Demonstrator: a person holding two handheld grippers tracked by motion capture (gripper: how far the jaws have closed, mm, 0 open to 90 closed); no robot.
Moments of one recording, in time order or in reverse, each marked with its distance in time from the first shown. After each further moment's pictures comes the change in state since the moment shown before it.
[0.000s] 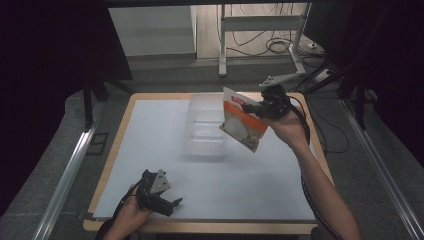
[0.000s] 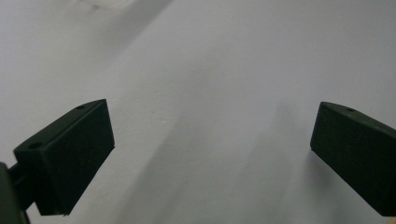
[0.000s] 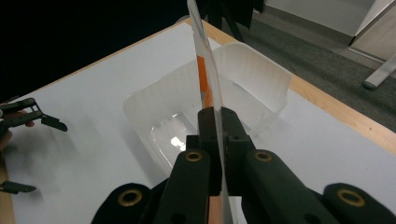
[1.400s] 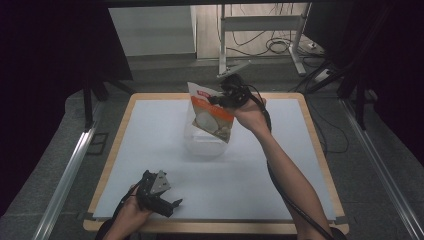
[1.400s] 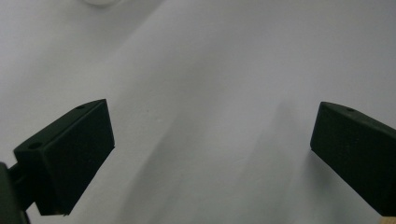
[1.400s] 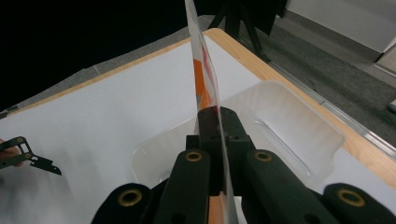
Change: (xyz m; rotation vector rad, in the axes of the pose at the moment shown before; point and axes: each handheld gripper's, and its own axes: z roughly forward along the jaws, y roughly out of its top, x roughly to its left) left arm -0.001 0.000 0.000 0.006 -0.013 0.006; right arm 0.027 0.054 0.084 0.025 0.054 -0.069
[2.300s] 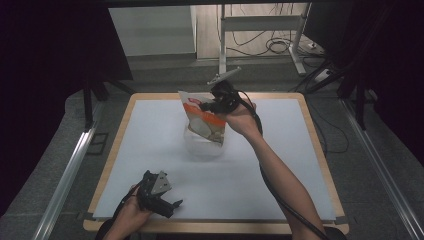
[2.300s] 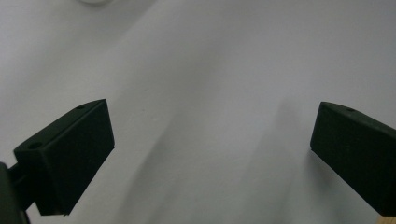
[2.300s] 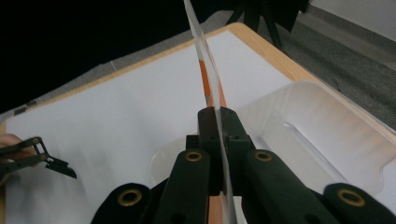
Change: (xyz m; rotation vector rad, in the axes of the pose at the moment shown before) left arm -0.002 0.000 0.002 0.012 -0.007 0.012; right arm 0.013 -0.006 0.026 0.030 0.065 -0.004
